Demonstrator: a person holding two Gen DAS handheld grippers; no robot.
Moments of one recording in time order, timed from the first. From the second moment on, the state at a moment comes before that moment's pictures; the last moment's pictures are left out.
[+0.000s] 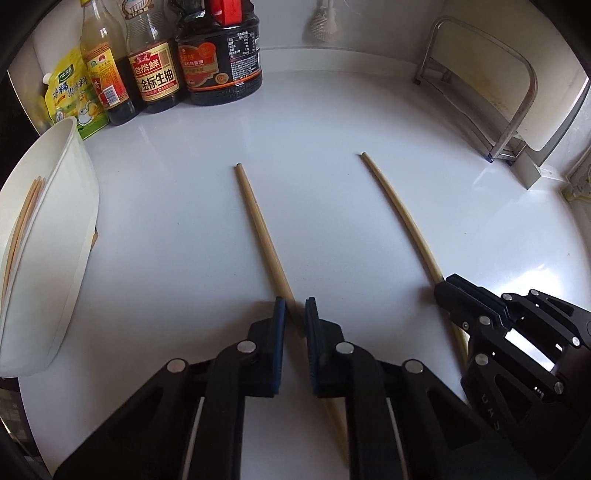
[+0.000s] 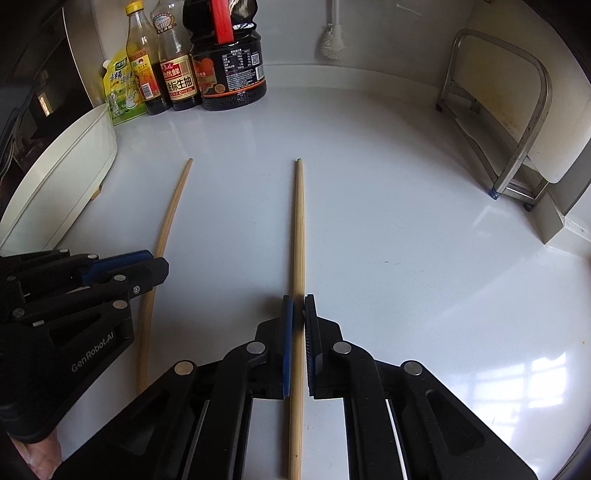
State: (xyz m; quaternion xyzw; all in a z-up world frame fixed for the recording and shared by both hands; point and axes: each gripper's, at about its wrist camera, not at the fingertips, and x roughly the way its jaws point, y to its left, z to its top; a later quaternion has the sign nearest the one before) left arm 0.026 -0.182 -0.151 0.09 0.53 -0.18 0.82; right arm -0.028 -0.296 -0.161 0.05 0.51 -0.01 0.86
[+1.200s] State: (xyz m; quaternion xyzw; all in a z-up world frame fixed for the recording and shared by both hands) left arm 0.107 0.077 -0.034 0.01 0.48 -0.08 0.87; right arm 0.087 -0.067 -0.041 0.09 0.47 0.15 0.87
